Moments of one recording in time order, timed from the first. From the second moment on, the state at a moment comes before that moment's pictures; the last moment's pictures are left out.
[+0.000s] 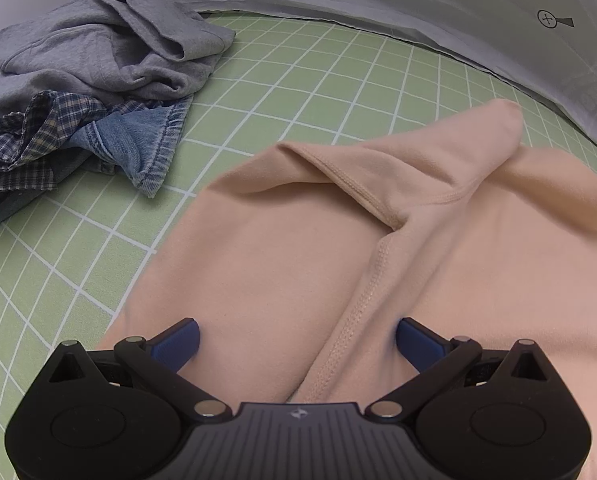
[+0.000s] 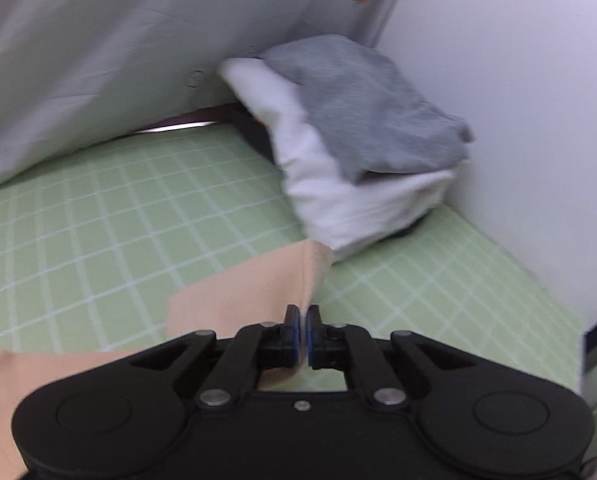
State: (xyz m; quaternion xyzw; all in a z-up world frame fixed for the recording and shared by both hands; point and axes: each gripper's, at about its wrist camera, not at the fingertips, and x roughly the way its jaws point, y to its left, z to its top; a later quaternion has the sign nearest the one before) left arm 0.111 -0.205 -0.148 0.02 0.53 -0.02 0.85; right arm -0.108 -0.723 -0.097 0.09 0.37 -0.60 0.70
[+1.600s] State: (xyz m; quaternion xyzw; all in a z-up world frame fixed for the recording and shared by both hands) left arm 0.229 -0.303 -0.104 0.04 0.44 -0.17 0.88; right arm 0.072 -0.655 -0.094 0.15 0.37 -0.25 0.89
